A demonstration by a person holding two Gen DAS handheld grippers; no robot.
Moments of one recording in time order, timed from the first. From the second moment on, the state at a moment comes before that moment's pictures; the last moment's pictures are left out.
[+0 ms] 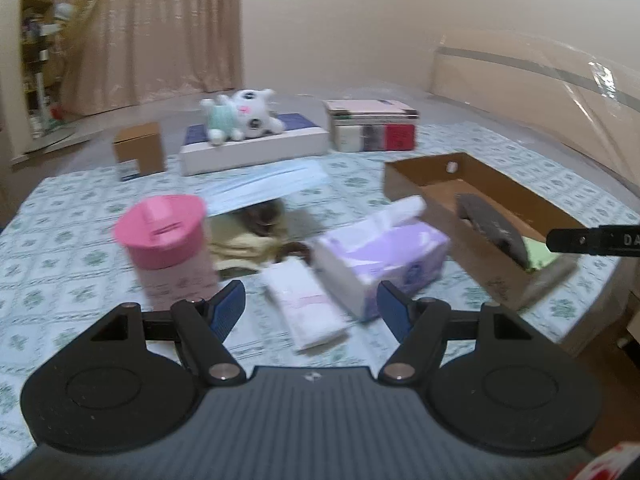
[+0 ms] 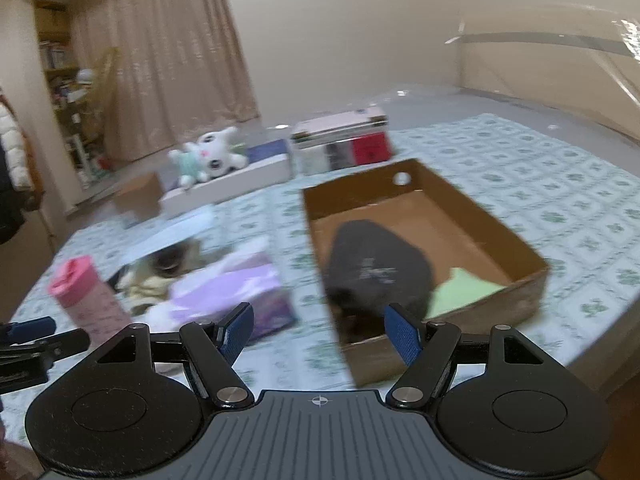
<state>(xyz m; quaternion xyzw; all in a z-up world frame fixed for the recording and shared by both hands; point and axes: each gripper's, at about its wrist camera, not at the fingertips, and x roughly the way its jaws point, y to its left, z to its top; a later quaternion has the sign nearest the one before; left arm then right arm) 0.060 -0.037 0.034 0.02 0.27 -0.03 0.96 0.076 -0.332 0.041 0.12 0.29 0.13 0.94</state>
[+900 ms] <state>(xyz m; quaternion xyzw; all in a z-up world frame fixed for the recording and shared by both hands) 0.030 0.060 0.028 -0.03 0.29 0.03 0.96 0.077 -0.210 0.028 0.07 0.32 0.23 0.91</state>
